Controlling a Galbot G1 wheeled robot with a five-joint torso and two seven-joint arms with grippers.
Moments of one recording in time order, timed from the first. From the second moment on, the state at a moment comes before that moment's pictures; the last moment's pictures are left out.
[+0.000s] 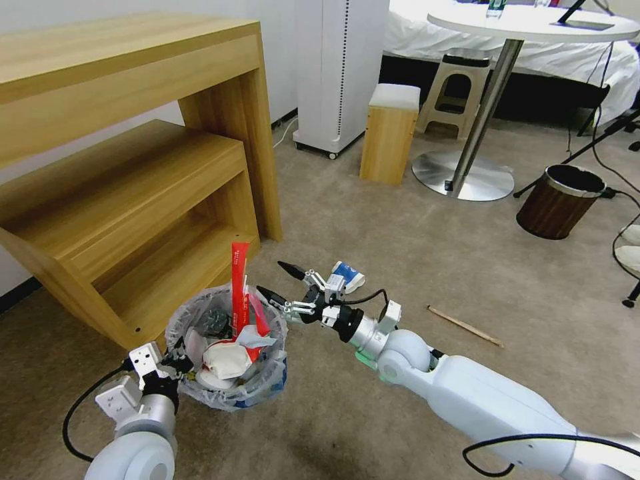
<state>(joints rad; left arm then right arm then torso) 1.62 -1.34 -0.61 -2.21 -0.66 0.36 -0.45 -0.64 0.91 -0.46 1.74 0.98 0.38 -0.29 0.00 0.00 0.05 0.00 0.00</state>
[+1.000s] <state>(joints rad) 1.56 -1.36 -0.62 -2.11 -0.64 0.34 -0.44 -1.31 0.46 -0.03 1.89 0.75 0.20 0.05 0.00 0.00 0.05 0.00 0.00</state>
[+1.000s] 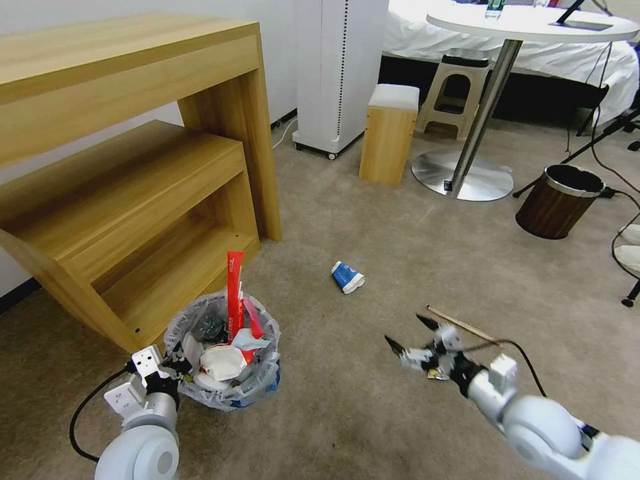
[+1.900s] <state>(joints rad) 1.56 -1.33 -0.61 -2.09 -0.66 0.32 -0.43 -1.63 0.57 0.17 1.60 0.36 0.19 0.18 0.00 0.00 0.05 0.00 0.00</state>
